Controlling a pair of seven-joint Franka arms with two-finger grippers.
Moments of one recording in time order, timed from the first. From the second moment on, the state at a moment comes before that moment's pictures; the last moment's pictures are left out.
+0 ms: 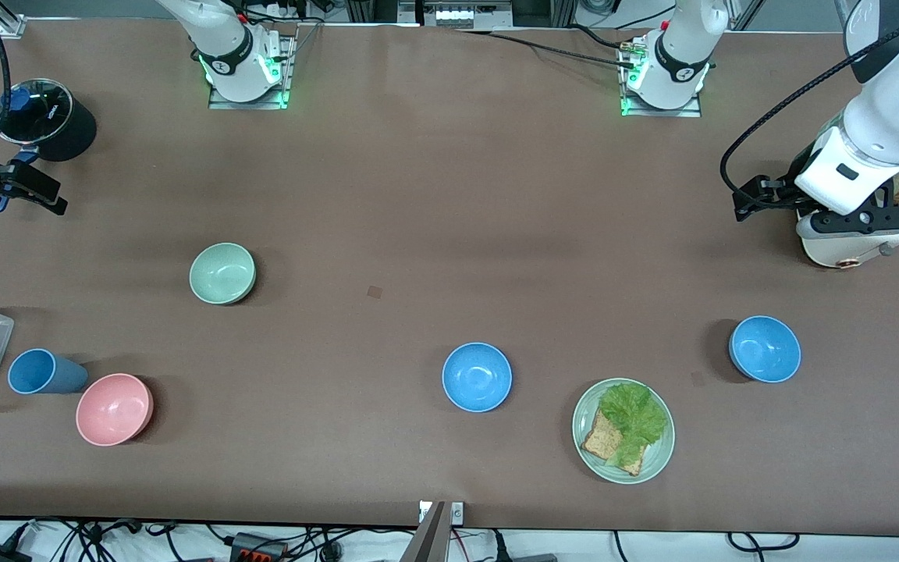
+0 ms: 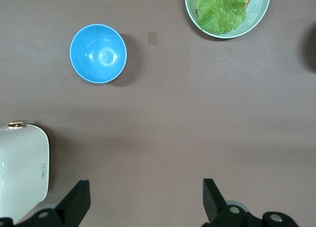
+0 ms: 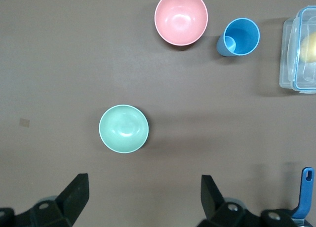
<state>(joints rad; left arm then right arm) 0.02 -0.05 -0.11 -1.85 0.02 1.76 -0.17 -0.03 0.01 -0.03 -1.65 -0.01 1.68 -0.01</state>
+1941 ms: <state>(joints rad) 0.16 0.11 -0.09 -1.83 0.02 1.82 -0.17 0.00 0.58 -0.03 -1.71 -0.02 1.88 -0.02</state>
